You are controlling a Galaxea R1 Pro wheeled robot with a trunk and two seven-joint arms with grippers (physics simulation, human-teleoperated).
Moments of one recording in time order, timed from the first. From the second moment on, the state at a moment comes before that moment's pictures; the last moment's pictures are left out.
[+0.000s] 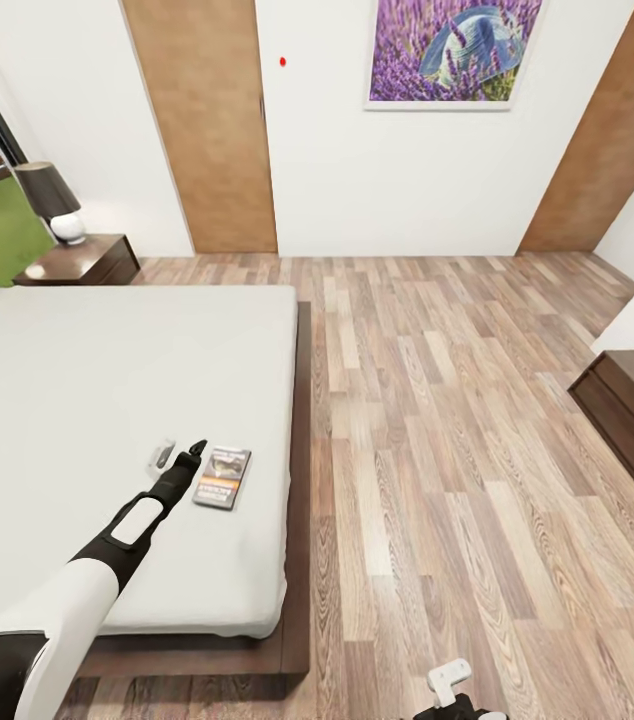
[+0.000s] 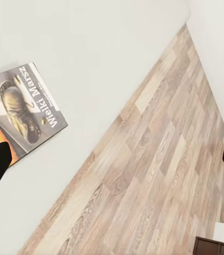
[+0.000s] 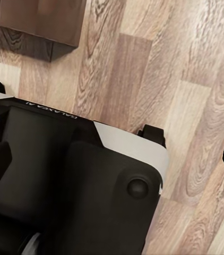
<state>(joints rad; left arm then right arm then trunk) -0.86 0.10 0.01 -0.39 1.07 0.03 -0.22 -0.31 -0.09 0.36 -0.50 -0.15 0.19 0.16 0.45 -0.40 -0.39</state>
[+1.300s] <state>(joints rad) -0.86 0.11 0.01 -0.54 1.08 0.03 -0.24 -0.31 -0.09 0.36 -0.50 -0.15 0.19 0.16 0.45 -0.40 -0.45</state>
